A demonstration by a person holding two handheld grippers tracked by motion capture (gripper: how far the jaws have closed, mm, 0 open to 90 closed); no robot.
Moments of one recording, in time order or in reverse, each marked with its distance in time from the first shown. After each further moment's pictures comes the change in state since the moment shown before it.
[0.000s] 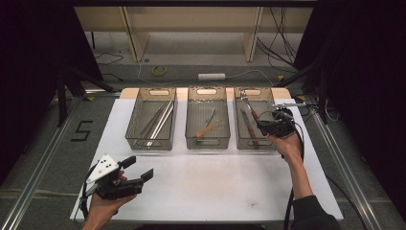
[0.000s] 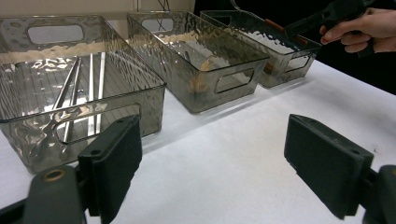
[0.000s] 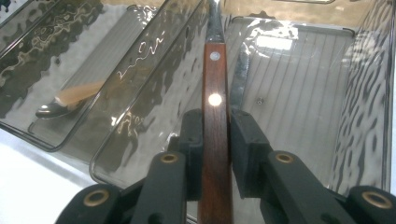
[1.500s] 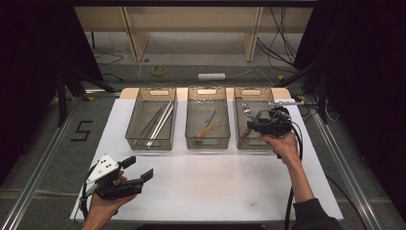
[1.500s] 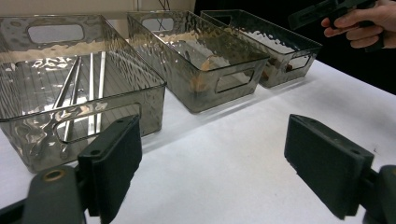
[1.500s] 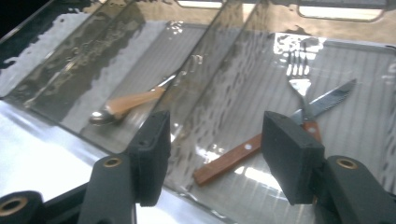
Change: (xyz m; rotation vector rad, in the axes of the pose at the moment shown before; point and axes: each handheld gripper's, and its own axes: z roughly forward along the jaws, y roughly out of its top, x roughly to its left) left arm 0.000 0.000 -0.001 0.000 0.001 -0.001; right arm 0.024 0.007 -0.011 -0.038 0.101 -0.011
